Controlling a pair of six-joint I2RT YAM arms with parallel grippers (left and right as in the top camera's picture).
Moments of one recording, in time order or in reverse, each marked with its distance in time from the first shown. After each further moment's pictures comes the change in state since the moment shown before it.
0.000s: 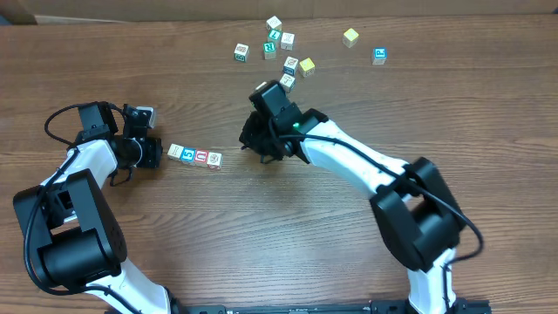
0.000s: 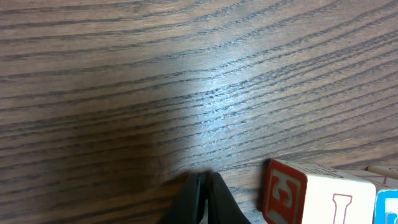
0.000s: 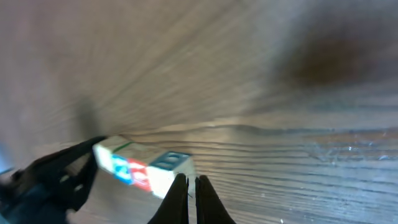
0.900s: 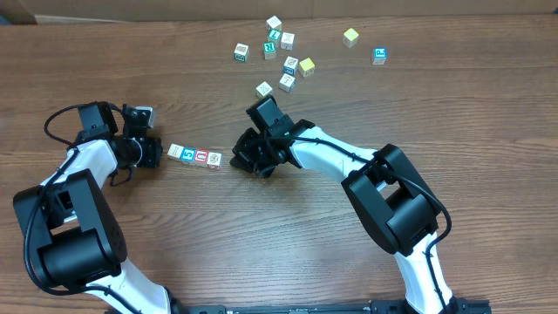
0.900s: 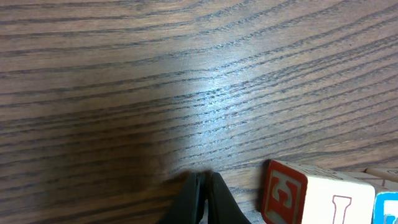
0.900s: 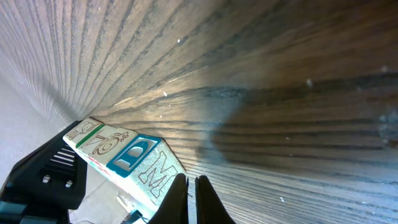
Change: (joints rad) left arm 0.000 0.000 0.000 -0.002 0.000 -0.019; right arm 0.006 0.138 -0.020 0.118 -0.263 0.227
